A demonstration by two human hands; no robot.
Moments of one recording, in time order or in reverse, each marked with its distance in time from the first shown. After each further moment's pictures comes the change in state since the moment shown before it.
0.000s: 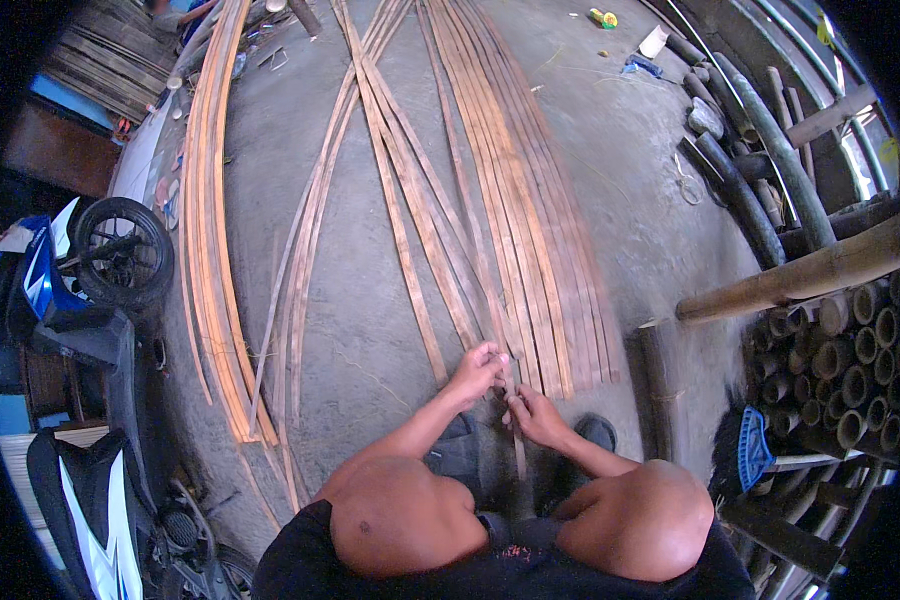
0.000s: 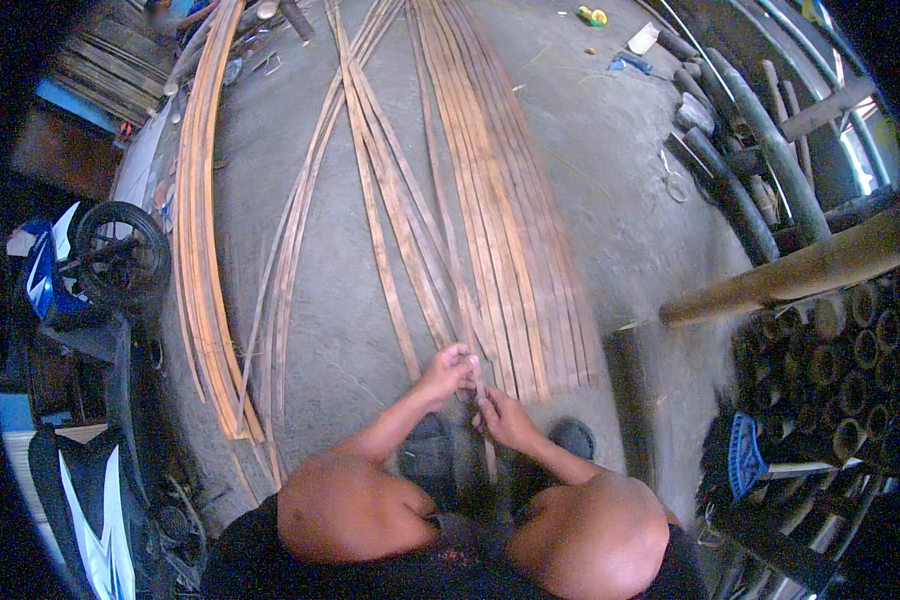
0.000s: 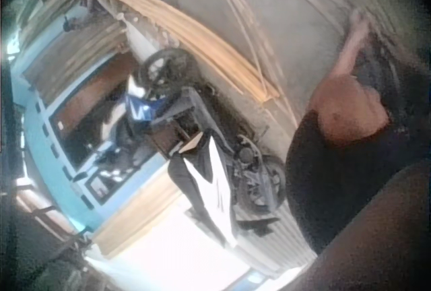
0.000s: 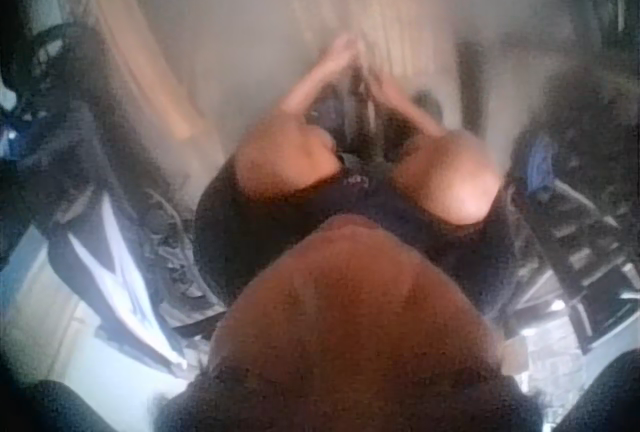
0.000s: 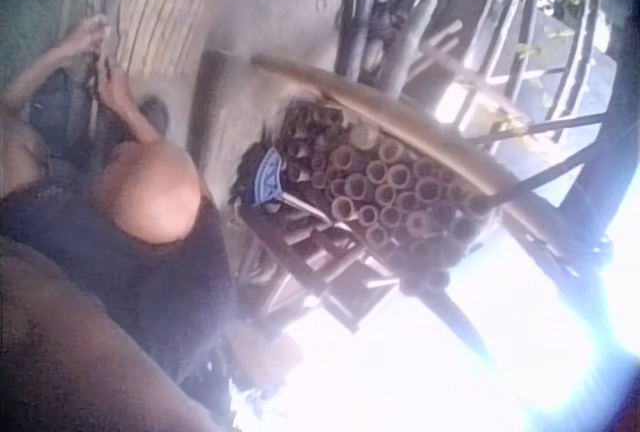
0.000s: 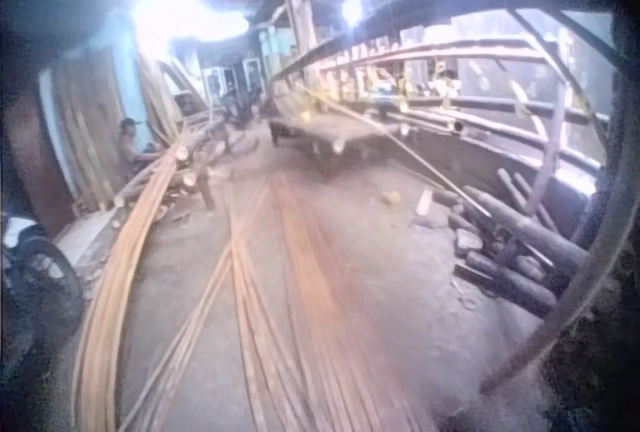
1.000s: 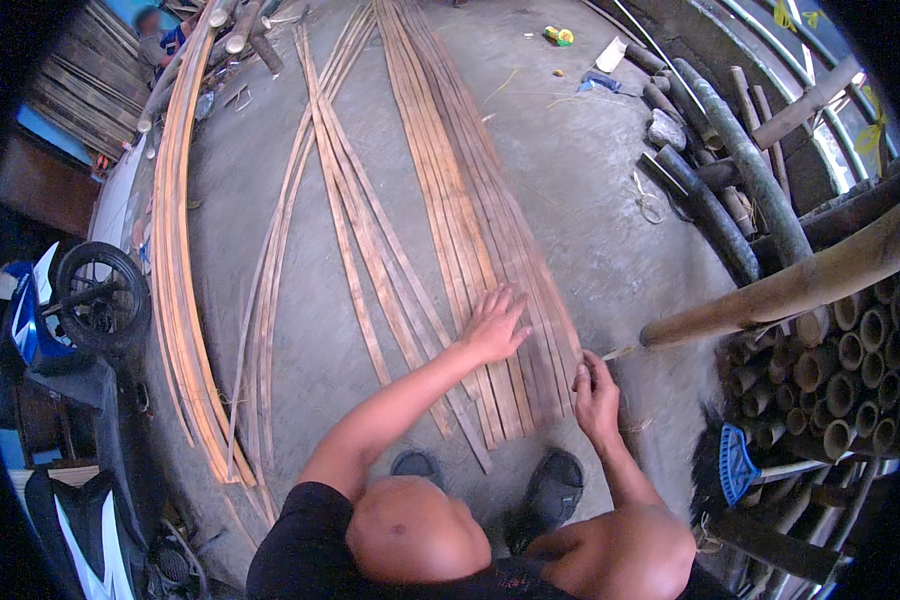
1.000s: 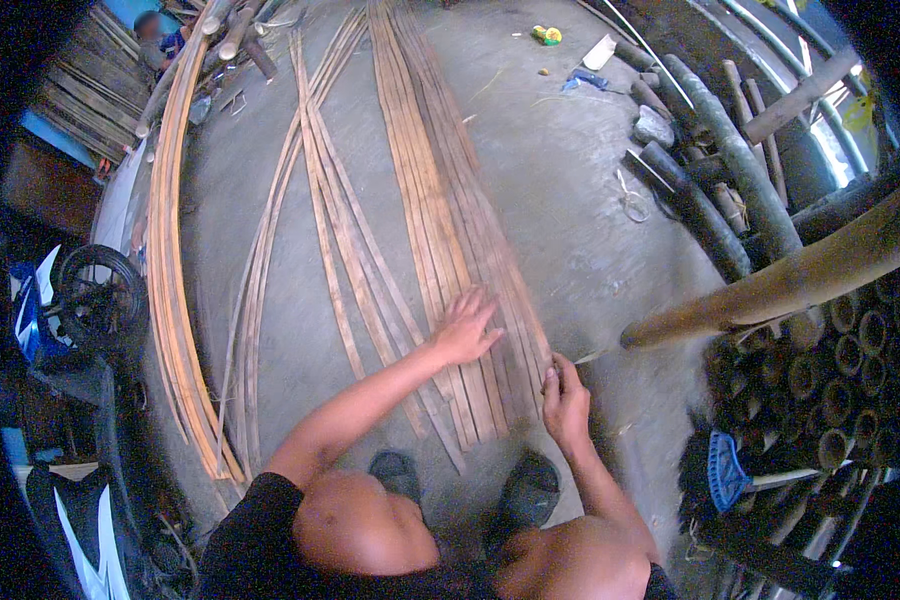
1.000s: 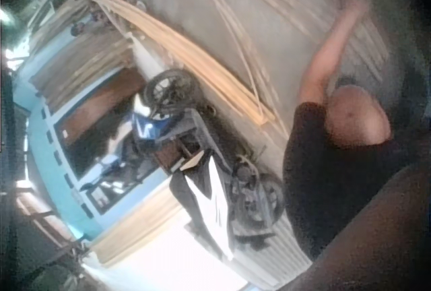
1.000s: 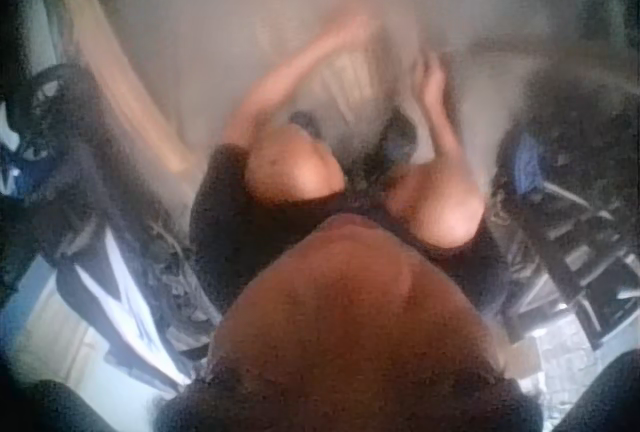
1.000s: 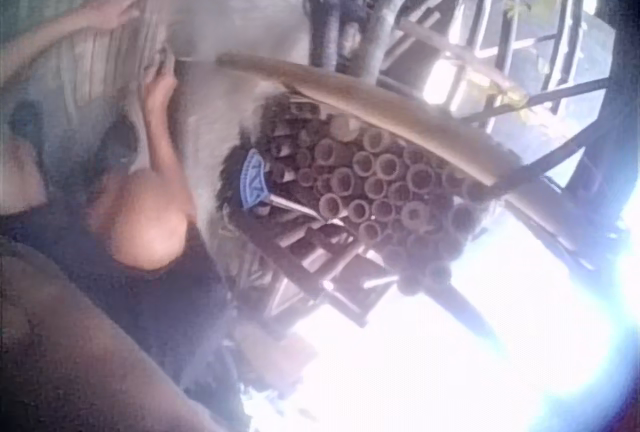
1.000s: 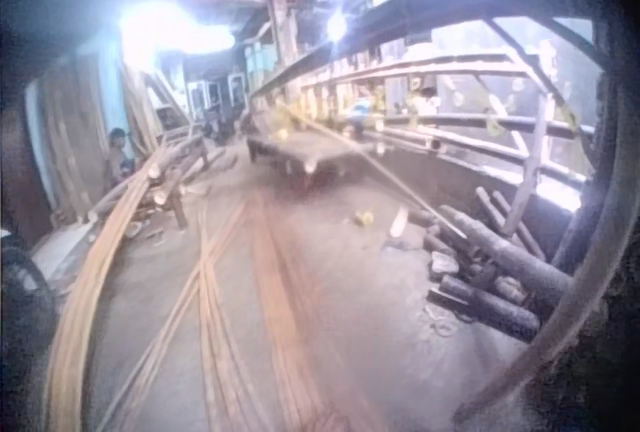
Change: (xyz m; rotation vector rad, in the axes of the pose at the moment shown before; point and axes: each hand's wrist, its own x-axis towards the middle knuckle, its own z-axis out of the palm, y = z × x) left_hand 0.138 0.100 0.087 1.496 -0.052 0.777; right_hand -0.005 -0.016 -0.153 -0.206 0.849 -0.250
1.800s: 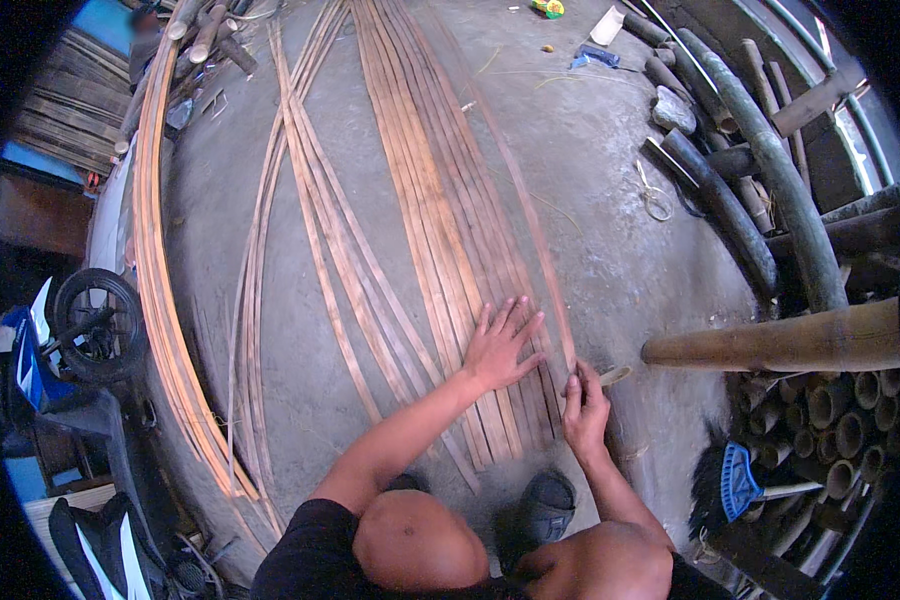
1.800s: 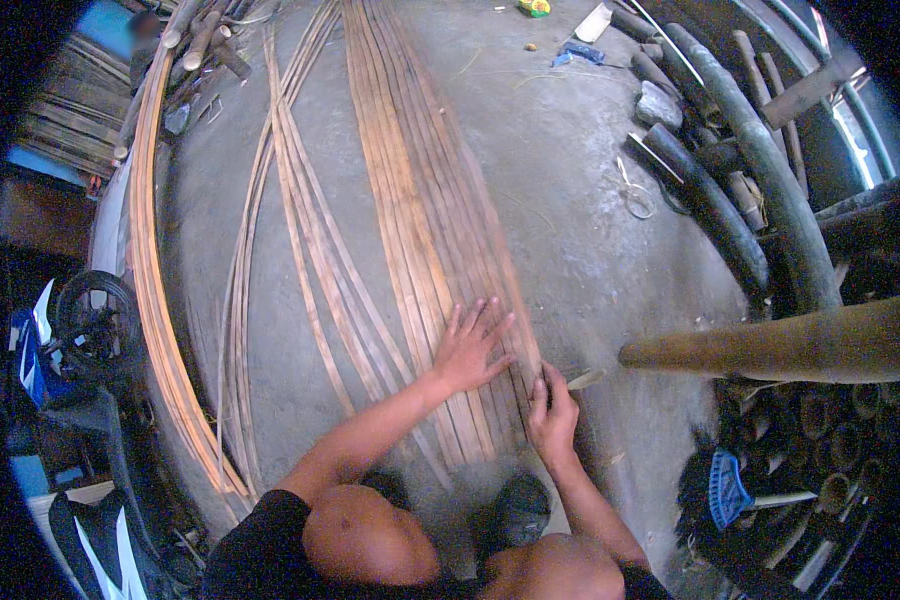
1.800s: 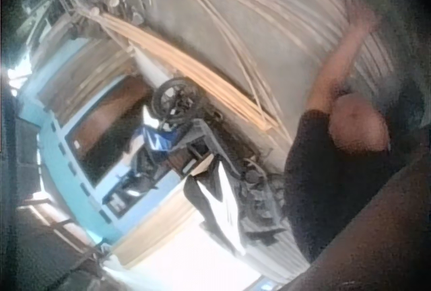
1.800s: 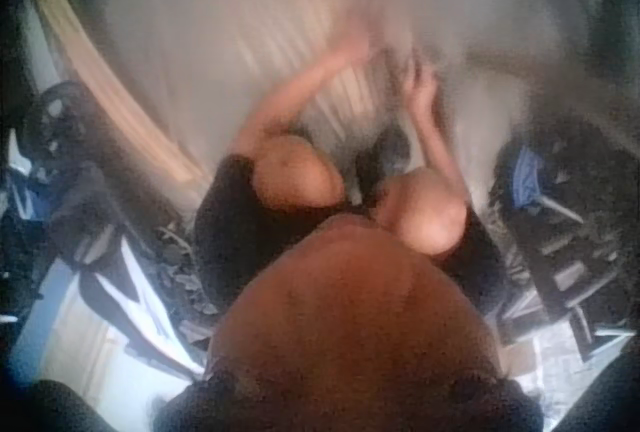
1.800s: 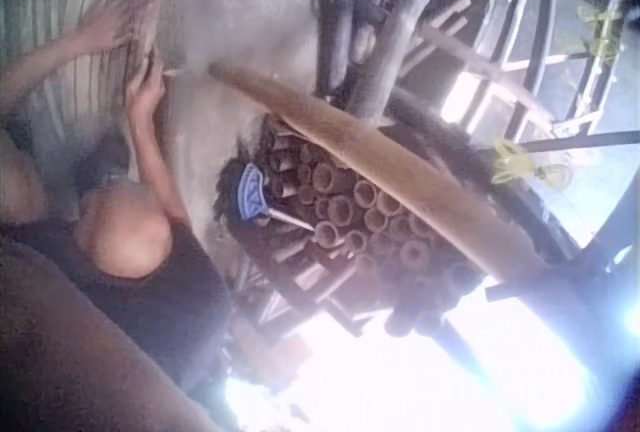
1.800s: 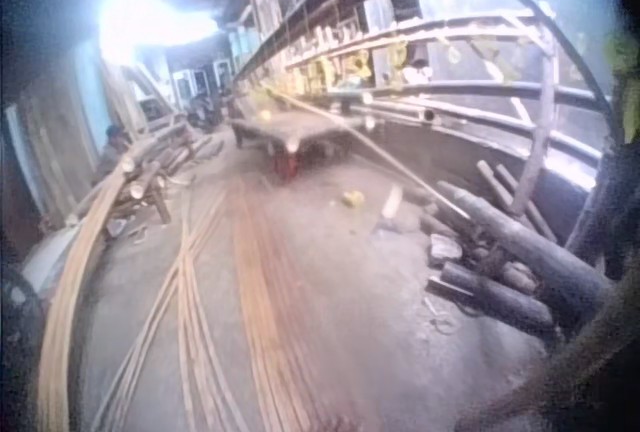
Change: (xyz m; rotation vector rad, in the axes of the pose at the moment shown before) left_hand 0.027 0.029 0.026 0.141 0.013 0.044; right_hand 0.027 0.017 0.011 0.008 0.035 0.071
